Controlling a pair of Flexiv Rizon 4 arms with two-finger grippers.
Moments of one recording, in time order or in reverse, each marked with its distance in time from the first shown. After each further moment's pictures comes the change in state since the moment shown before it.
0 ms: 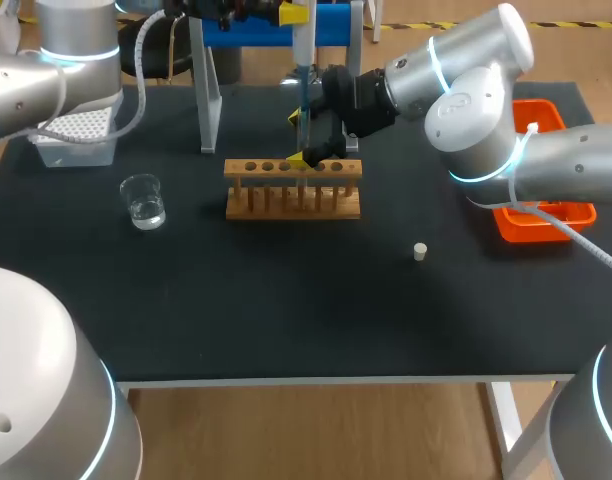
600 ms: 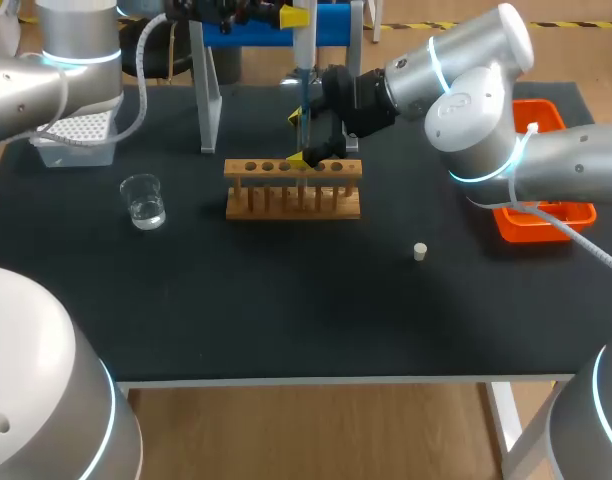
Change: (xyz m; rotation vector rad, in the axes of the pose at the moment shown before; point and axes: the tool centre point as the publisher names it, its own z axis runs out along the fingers) left arm 0.000 0.005 0.001 0.006 0.001 -0.009; right arm 0.000 0.000 0.000 0.000 0.000 0.000
